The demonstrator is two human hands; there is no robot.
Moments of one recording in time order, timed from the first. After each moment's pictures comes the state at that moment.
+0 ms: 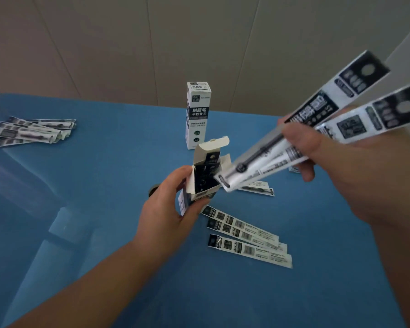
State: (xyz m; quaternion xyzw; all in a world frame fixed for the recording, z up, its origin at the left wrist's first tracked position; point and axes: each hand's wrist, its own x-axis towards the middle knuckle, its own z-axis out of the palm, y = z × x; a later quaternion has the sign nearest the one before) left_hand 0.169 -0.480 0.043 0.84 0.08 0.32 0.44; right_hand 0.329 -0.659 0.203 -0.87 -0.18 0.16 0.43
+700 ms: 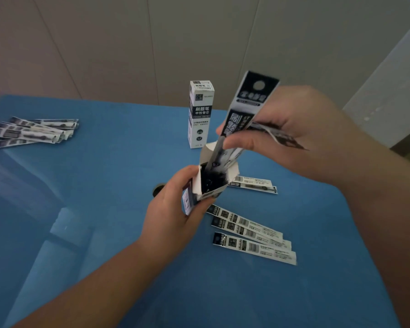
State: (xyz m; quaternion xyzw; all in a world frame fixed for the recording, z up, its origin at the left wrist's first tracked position) left_hand 0.168 -0.479 0.041 0.84 0.07 0.31 0.44; right_hand 0.294 -0.634 0.241 -0.78 -0.59 -0.04 0.21
